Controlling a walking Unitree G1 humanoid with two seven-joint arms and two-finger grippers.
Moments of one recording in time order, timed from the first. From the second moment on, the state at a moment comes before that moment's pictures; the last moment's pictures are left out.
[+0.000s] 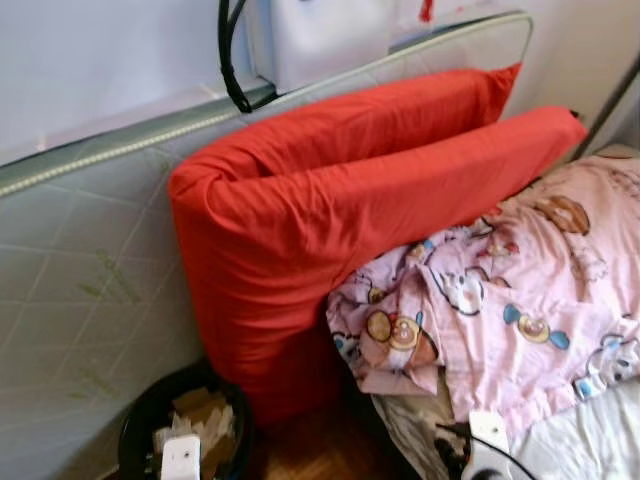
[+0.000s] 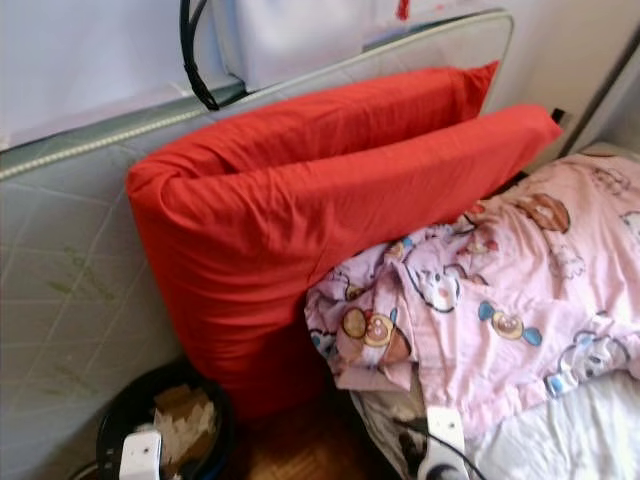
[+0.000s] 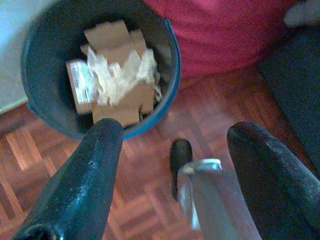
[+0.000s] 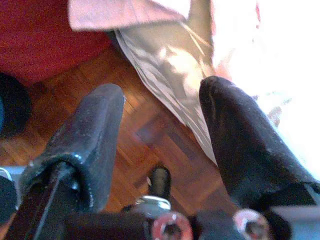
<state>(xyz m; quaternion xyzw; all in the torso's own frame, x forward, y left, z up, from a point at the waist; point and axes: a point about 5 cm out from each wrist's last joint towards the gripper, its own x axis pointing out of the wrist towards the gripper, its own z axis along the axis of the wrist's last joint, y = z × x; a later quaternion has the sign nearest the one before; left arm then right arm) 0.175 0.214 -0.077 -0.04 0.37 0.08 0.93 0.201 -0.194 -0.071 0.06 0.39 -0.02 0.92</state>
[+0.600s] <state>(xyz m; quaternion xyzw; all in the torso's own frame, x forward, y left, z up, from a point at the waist) 0.225 0.199 -0.043 -0.04 0.24 0.05 0.97 0.221 -0.206 -0.055 0.06 0.33 -0.05 0.94</state>
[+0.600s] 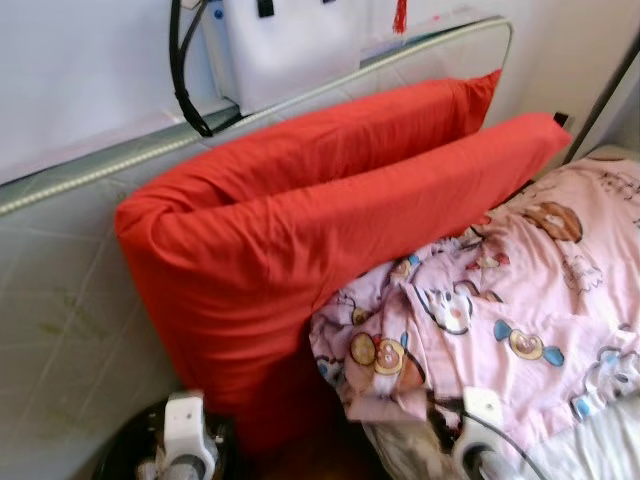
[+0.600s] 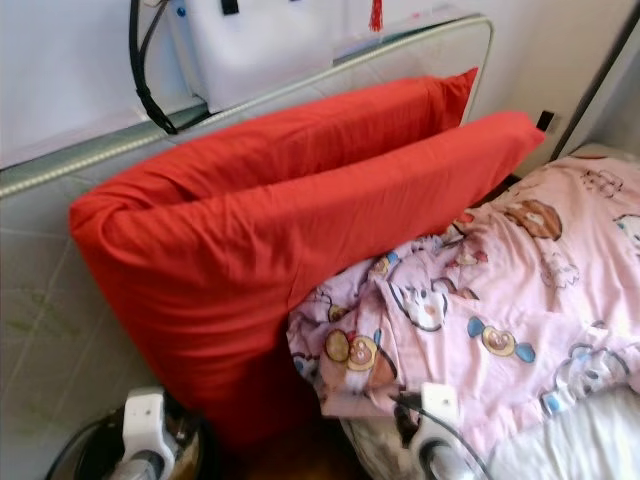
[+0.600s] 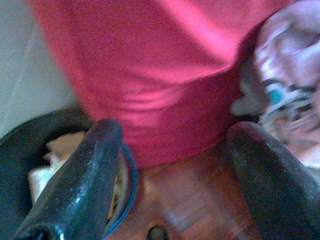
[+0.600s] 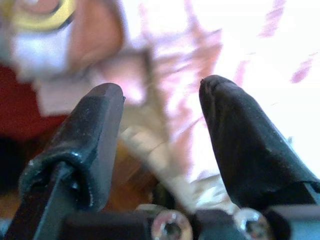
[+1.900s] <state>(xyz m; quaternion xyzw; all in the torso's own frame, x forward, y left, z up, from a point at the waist) 0.244 0.192 0.012 -0.02 0.06 0.02 1.00 0.265 -0.186 -0.006 0.05 0.14 -0.05 0.99</state>
